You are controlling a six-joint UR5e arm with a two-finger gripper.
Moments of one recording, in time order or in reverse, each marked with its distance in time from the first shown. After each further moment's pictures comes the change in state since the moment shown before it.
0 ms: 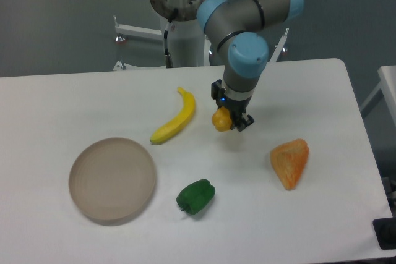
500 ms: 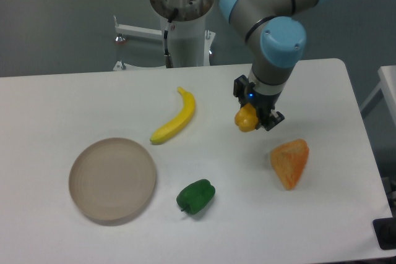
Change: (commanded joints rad) arm 0.035 -0.040 0.154 -0.080 -0.003 0.020
